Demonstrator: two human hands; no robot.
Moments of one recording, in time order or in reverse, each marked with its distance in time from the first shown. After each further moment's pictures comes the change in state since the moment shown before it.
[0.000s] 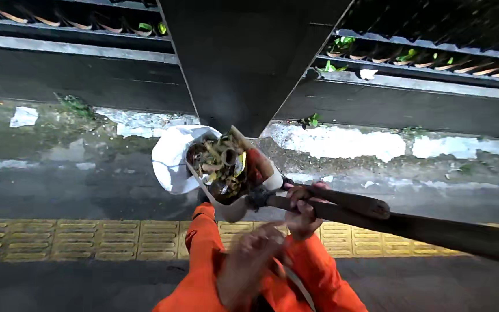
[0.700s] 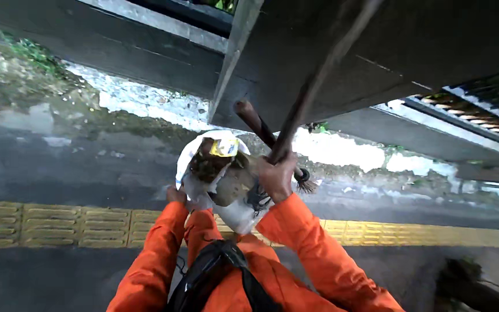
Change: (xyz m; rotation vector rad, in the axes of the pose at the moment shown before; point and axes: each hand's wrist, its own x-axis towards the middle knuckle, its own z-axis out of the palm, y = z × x) left_hand 0.195 -0.005 -0.412 0.791 0.731 -0.543; right_hand 0.140 0.119 0.273 -0.897 -0.184 0.673
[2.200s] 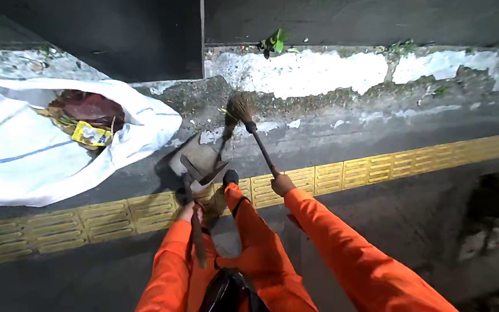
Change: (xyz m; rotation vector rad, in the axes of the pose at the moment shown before) left_hand -0.179 -0.050 0.447 -0.471 -0.276 -0.645; right_hand -0.024 0.572 -0.342 -0.781 -0.771 0.732
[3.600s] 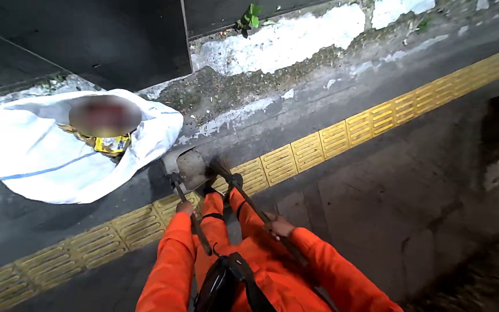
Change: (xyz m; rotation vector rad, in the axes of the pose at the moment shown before) left_hand 0.006 0.009 -0.139 0.761 0.199 0.160; right_hand -0.185 -0.028 0.251 0.989 -0.442 0.012
